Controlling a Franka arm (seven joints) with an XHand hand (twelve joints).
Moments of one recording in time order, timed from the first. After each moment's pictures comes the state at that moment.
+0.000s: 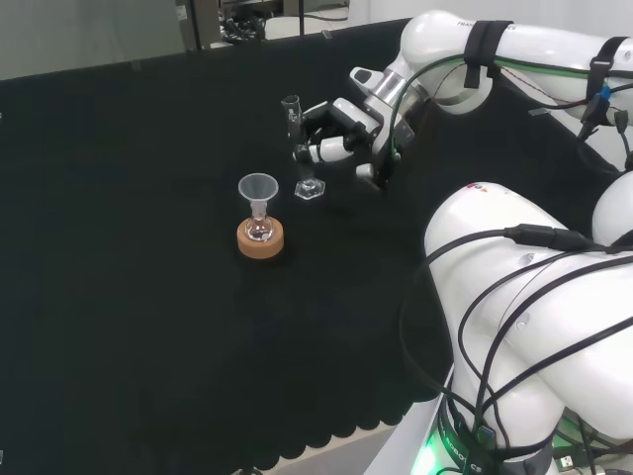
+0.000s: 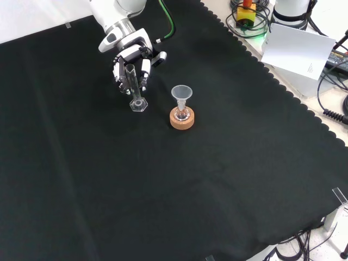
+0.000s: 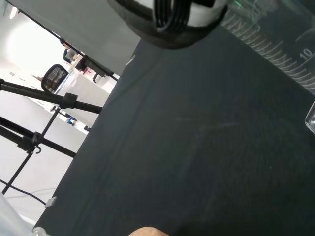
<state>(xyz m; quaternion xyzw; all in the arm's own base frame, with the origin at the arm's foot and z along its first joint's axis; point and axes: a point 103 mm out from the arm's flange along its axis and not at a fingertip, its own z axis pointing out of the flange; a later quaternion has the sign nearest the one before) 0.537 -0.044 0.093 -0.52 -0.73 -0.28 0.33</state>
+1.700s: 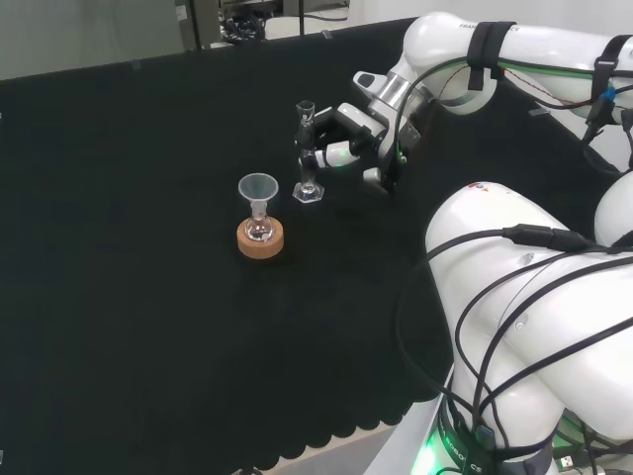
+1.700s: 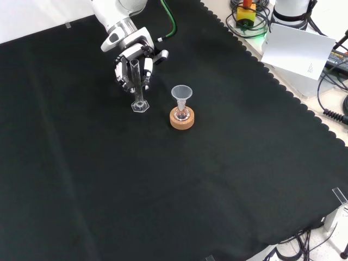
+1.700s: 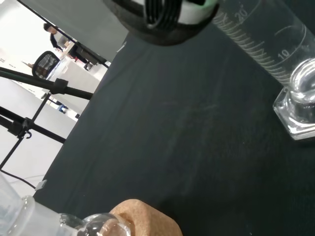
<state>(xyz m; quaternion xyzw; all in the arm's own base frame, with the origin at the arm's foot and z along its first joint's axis) 0.526 -0.052 0.088 -0.52 -0.74 -0.25 0.33</state>
